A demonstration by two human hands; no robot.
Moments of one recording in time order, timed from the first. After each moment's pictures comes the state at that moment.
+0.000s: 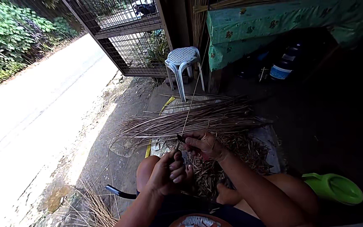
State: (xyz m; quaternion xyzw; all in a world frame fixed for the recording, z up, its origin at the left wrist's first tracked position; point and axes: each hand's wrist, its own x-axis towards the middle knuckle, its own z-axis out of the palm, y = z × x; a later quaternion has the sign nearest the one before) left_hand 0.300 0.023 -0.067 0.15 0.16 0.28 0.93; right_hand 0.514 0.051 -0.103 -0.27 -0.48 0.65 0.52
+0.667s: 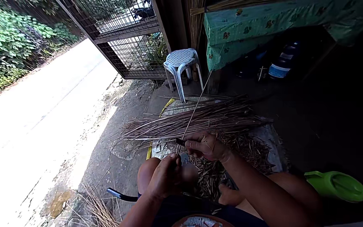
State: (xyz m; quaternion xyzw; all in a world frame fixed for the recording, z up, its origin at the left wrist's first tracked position) left_hand 0.296 0.016 -0.072 0.38 0.29 0.31 0.82; right_hand 0.525 0.048 -0.089 -0.33 -0.53 0.64 0.45
